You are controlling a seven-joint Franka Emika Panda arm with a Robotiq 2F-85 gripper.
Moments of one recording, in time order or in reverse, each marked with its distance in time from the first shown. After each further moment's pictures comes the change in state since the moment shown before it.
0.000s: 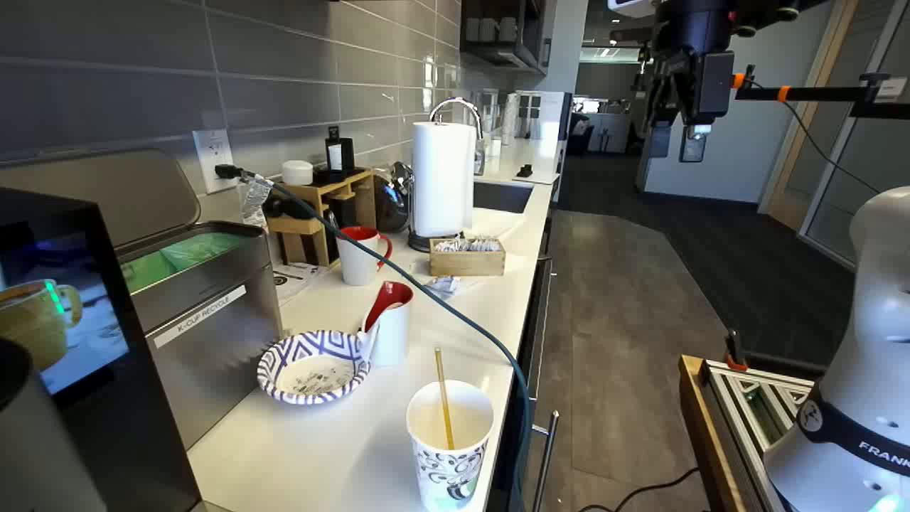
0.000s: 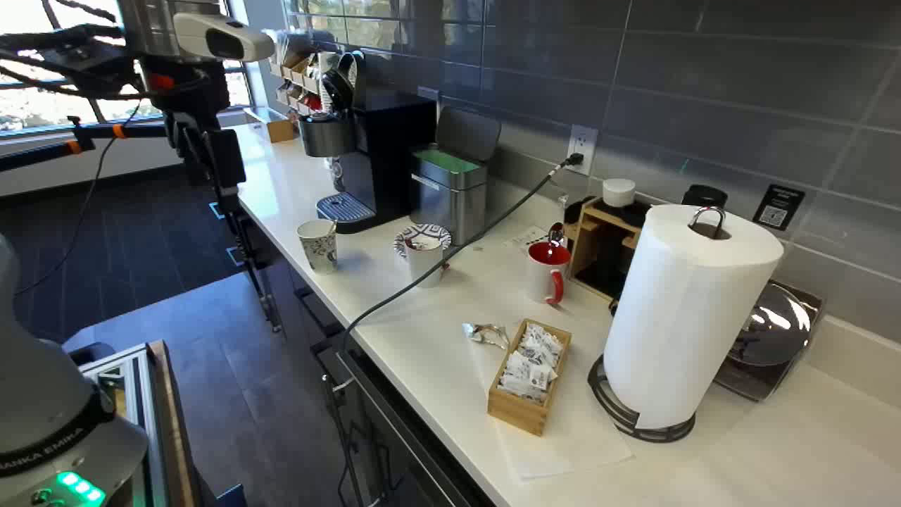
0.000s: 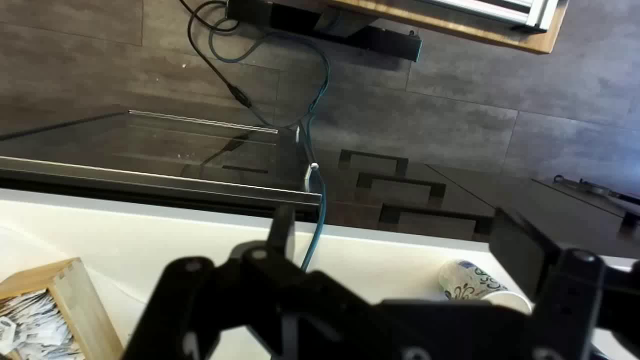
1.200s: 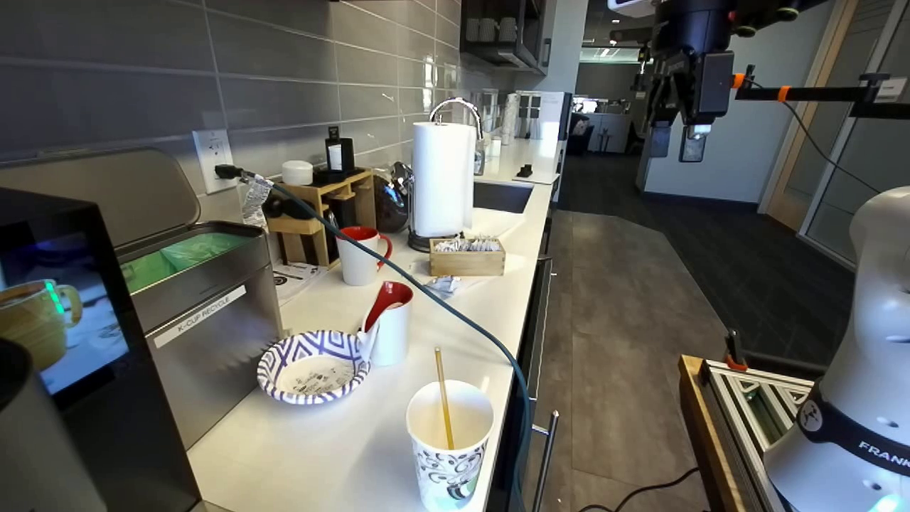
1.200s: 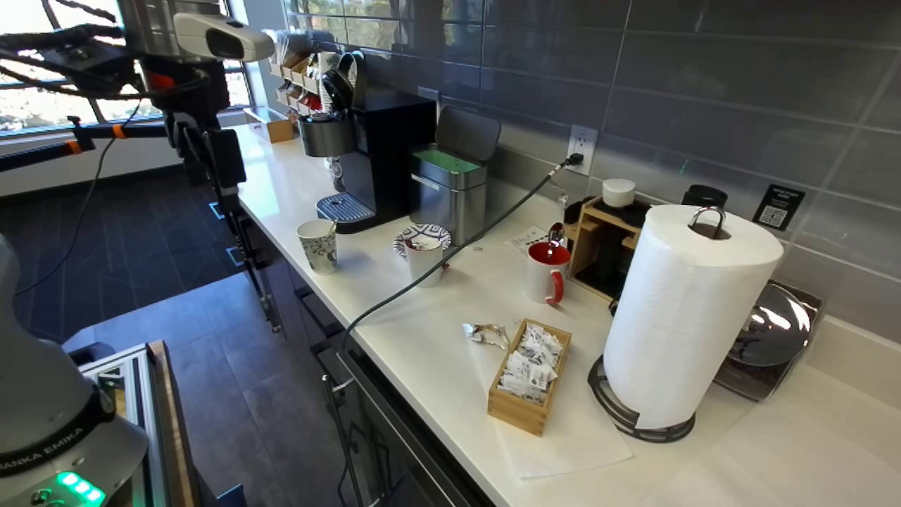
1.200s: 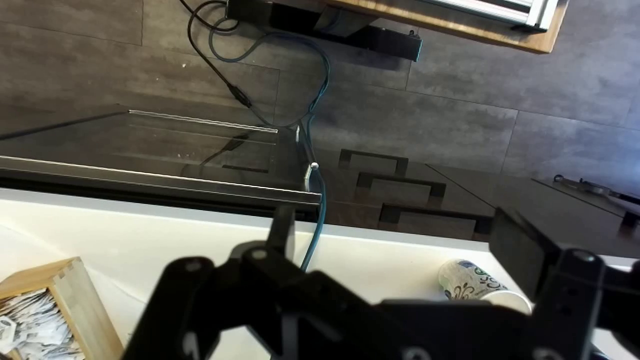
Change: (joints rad) arm 0.000 0.001 0.000 0.001 0.000 0.001 0.000
